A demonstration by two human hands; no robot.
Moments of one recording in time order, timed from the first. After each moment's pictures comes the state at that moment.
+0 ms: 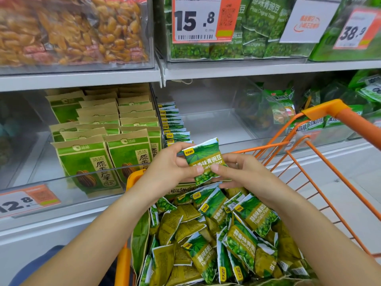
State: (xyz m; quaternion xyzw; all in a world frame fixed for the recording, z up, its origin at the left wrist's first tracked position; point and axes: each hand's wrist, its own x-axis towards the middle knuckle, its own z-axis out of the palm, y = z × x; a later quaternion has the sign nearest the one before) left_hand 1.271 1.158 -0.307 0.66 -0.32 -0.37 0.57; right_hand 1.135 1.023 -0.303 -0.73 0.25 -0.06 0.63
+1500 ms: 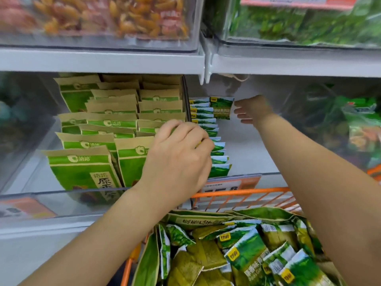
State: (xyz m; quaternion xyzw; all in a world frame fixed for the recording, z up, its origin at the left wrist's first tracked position) left_hand 1.342 1.137 -0.327 0.76 -0.53 0.34 0.15; right_hand 1.366 0.878 -0.330 -0.72 0.43 -0.15 0.53
